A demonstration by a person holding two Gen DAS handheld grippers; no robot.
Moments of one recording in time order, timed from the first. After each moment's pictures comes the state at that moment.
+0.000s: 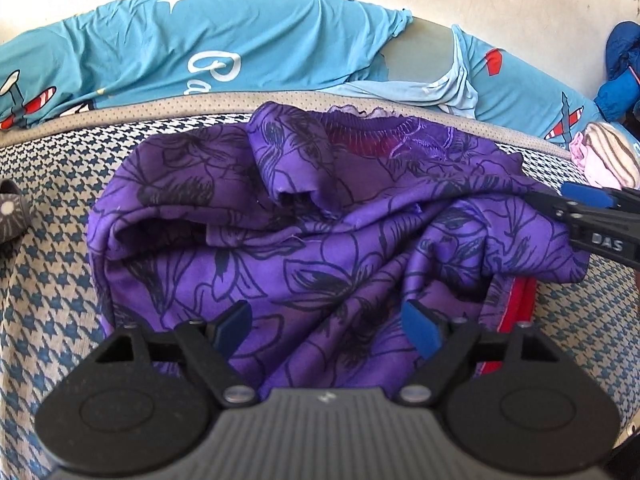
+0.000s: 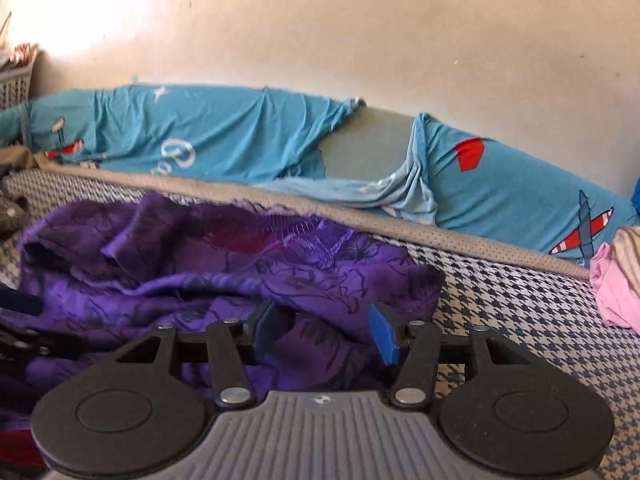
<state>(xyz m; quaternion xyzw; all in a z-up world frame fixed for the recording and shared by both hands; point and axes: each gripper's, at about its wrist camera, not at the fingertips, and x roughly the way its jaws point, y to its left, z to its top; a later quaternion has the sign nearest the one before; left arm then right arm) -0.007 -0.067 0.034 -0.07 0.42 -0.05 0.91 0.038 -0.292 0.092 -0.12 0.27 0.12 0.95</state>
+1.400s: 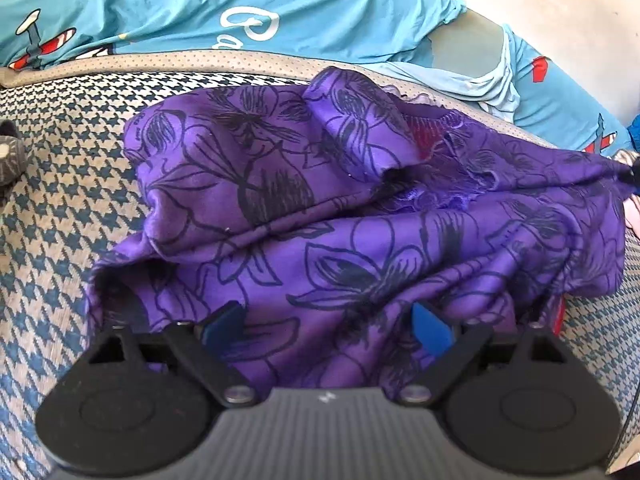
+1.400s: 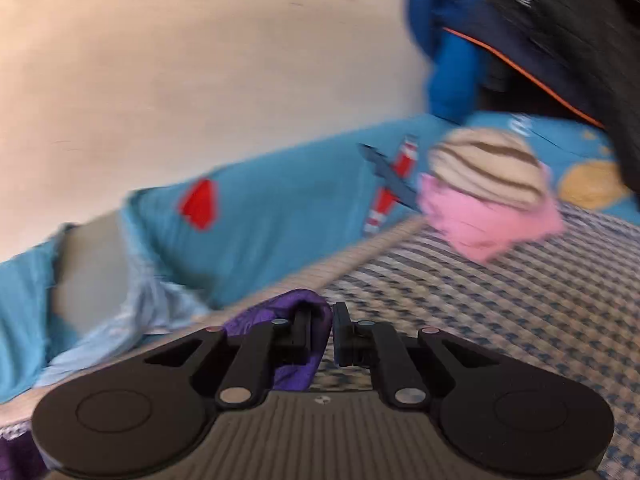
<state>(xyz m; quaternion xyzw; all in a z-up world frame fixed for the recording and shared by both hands) 0.014 -0.050 0.012 -0.12 0.45 -0.02 0.89 0.149 -0.421 0.098 0.15 0.23 -0.20 0.94</state>
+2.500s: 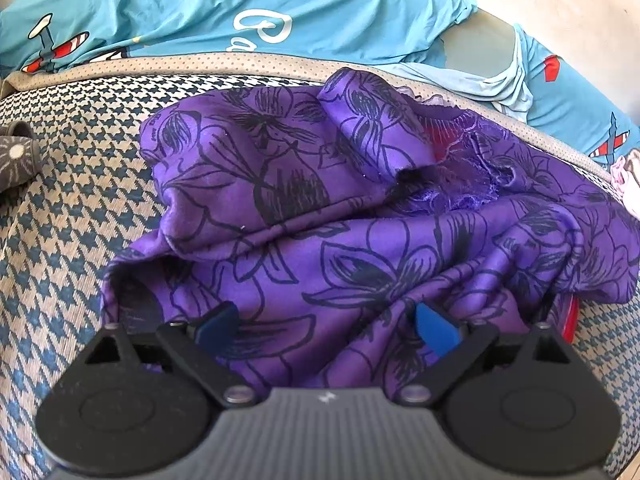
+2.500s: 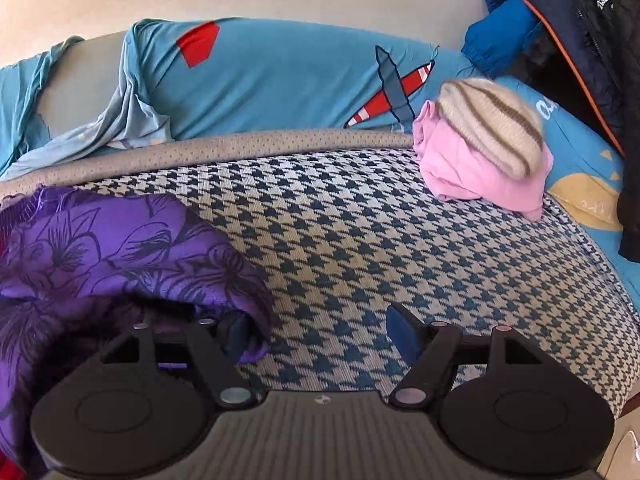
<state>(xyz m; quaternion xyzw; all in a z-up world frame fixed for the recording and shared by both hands) 0.012 -0.050 0.012 -0.11 0.45 0.00 0.89 0.108 -0.451 0.079 -0.03 0.39 -0.14 0.91</state>
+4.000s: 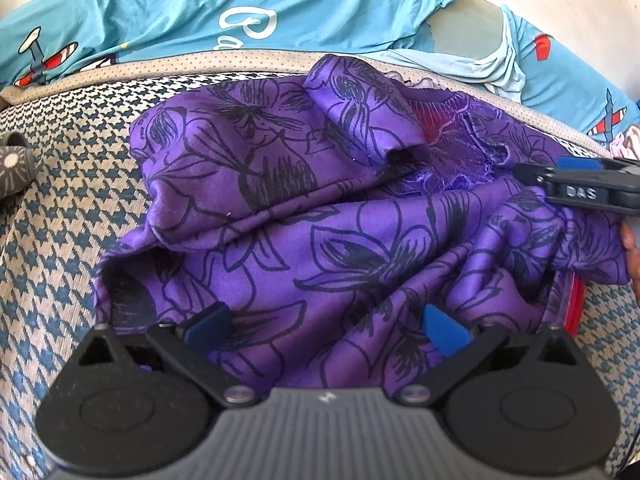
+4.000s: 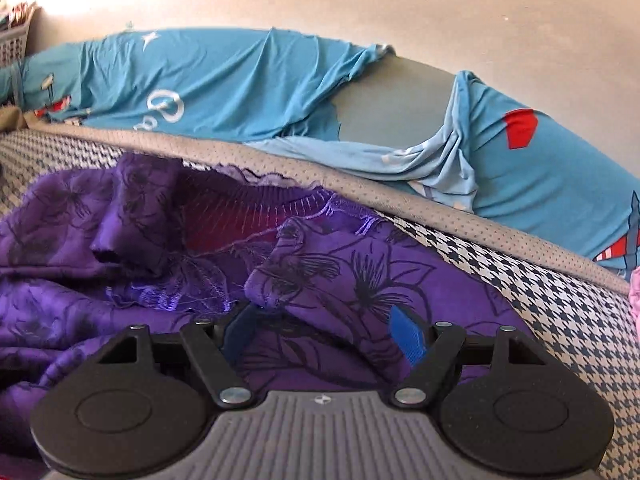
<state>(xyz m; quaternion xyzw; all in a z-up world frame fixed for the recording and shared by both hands) 0.008 -0.059 0.005 -0.08 0.45 0.00 0.89 0.120 -0.279 0.056 -0.15 0.32 0.15 0.92</state>
